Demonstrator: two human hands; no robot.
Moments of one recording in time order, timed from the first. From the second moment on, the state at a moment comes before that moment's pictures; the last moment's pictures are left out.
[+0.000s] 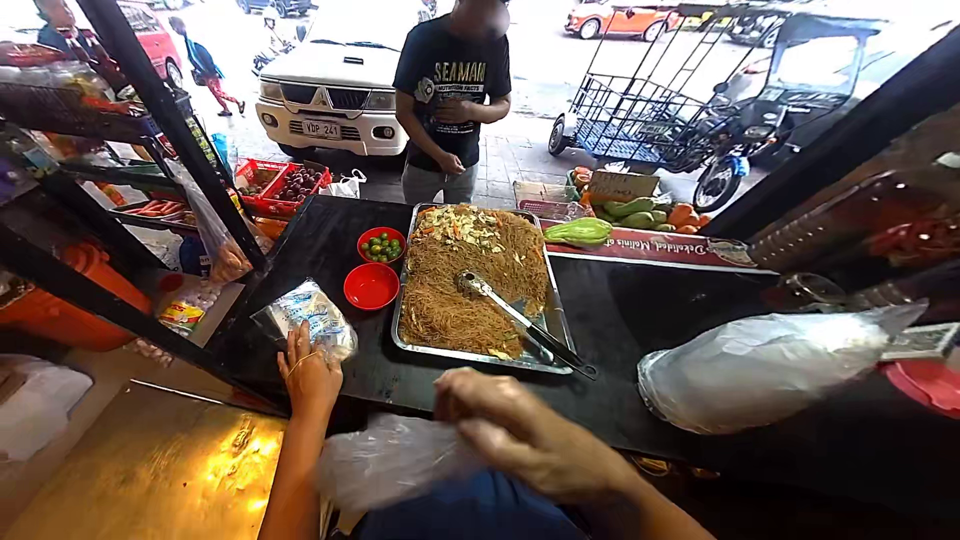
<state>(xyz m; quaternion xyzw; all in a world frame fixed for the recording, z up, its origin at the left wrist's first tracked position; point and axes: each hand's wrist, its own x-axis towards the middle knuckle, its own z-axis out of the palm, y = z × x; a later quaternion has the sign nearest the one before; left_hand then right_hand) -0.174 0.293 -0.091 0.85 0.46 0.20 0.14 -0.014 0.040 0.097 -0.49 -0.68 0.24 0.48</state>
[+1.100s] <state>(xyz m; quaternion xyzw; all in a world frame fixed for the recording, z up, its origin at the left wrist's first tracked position) -0.027 0.101 0.063 0.67 0.14 0.44 0.58 0.086 -0.102 0.041 -0.62 -0.40 0.28 0.62</state>
